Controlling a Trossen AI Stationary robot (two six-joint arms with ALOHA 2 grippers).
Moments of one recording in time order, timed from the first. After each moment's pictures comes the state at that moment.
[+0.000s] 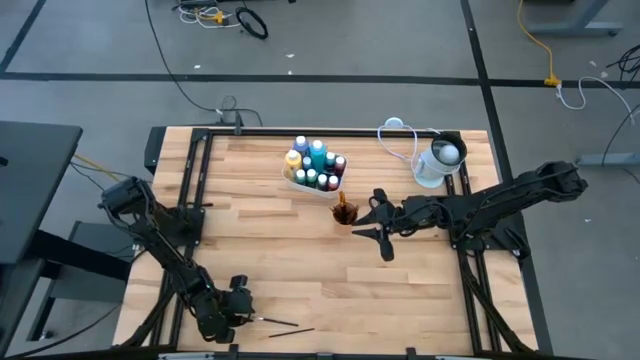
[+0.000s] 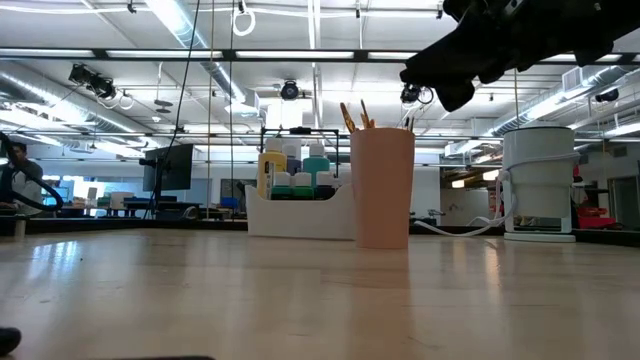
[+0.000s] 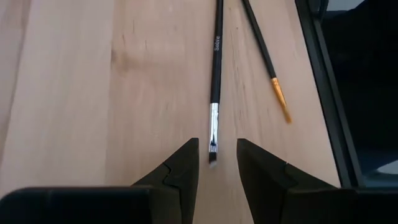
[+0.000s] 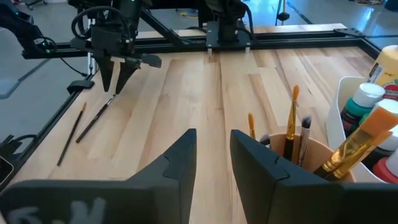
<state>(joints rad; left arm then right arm) -0.99 1.64 0.67 0.07 -0.38 -0.87 0.16 1.19 0.52 0.38 0.09 0.09</state>
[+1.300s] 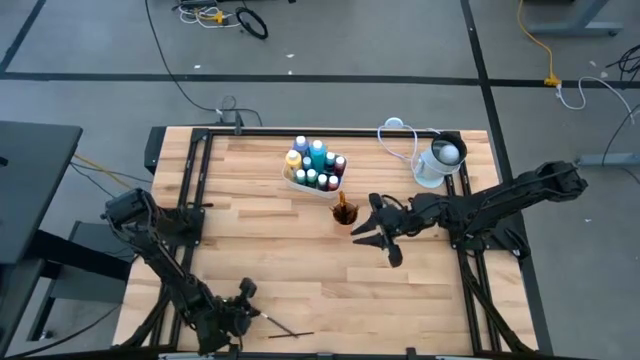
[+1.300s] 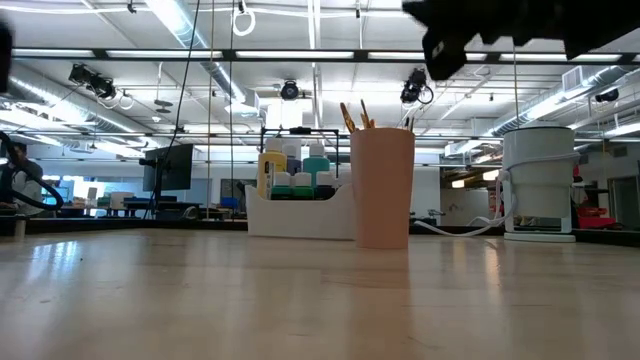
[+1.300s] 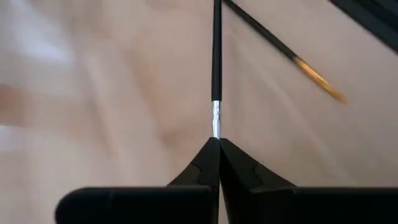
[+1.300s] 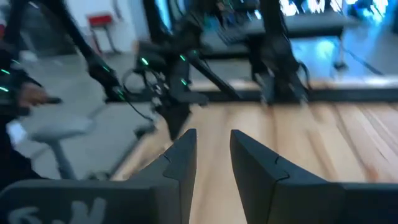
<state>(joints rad) -1.03 1.74 0.85 -0.19 -0.61 -0.26 0.18 1.19 0.53 0.59 -0.10 0.12</state>
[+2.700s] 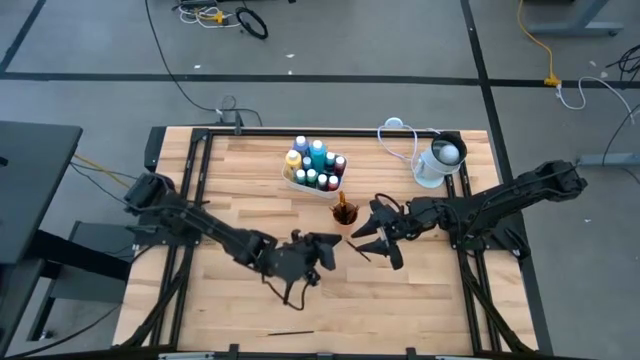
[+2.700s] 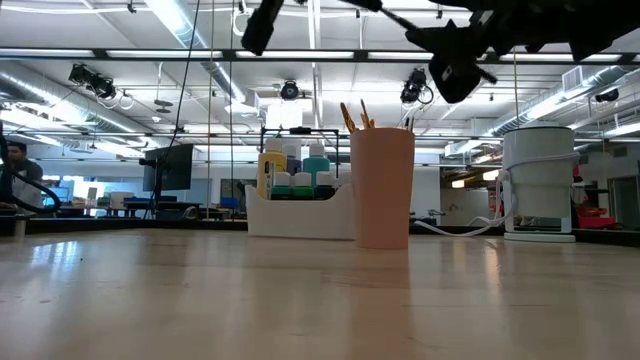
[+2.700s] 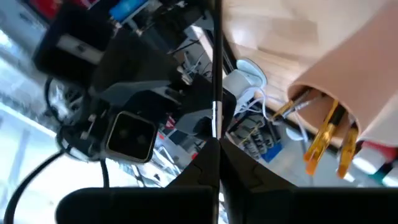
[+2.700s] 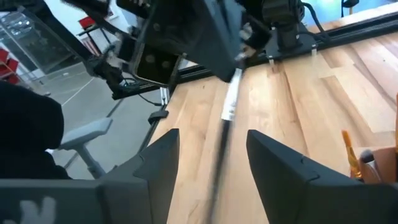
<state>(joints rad) -0.44 1.74 1.25 0.08 -0.86 1.88 0.19 1.19 0.53 0.50 -0.09 0.34</state>
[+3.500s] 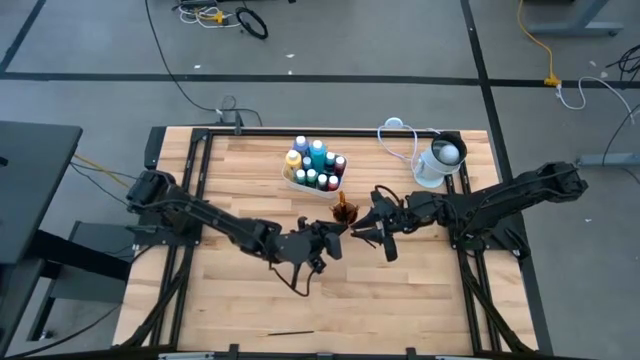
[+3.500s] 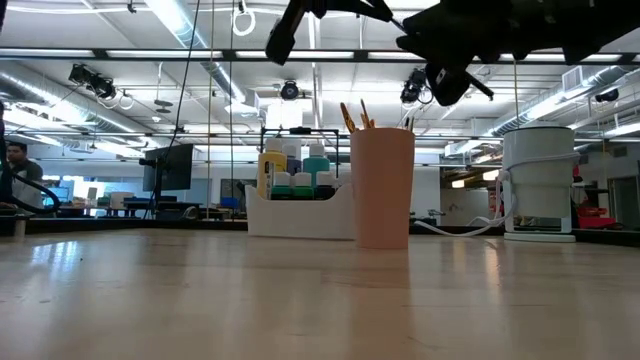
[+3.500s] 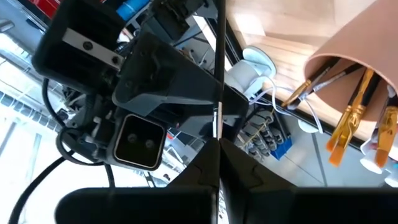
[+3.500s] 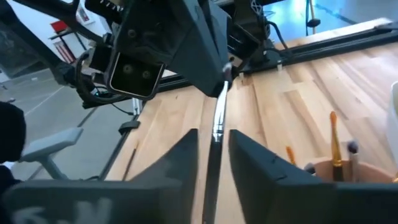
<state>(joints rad) -0.35 1.74 1.25 0.15 -0.78 2.01 0.13 1.19 0.53 0.50 -0.04 0.29</state>
